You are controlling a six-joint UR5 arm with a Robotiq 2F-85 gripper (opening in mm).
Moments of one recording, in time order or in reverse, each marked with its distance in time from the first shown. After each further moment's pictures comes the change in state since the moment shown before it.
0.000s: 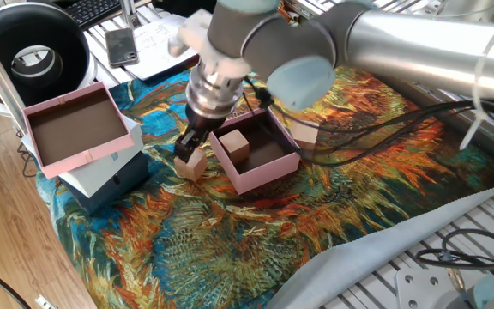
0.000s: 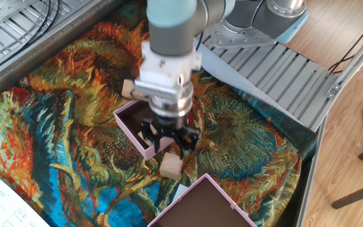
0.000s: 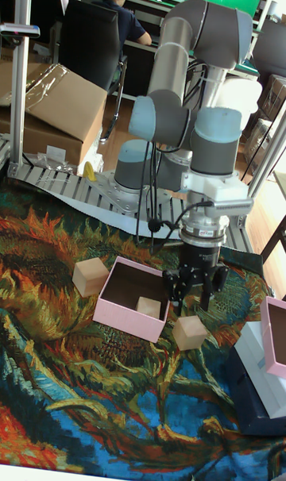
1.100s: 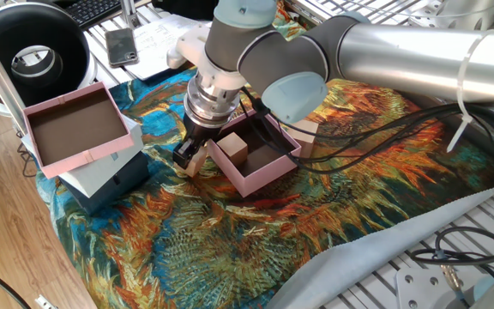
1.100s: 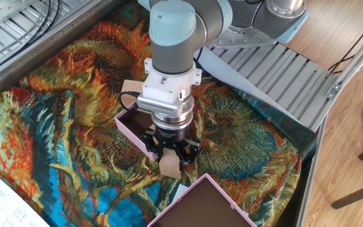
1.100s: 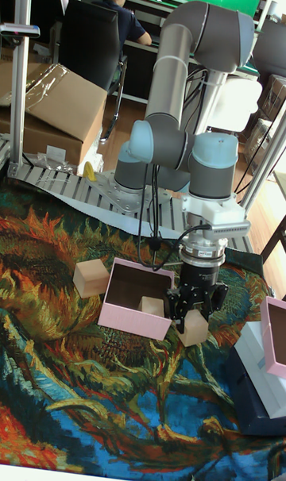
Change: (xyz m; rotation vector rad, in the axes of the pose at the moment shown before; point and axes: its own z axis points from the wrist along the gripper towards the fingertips) arm -0.006 0.010 0.051 -0.010 -0.025 0.002
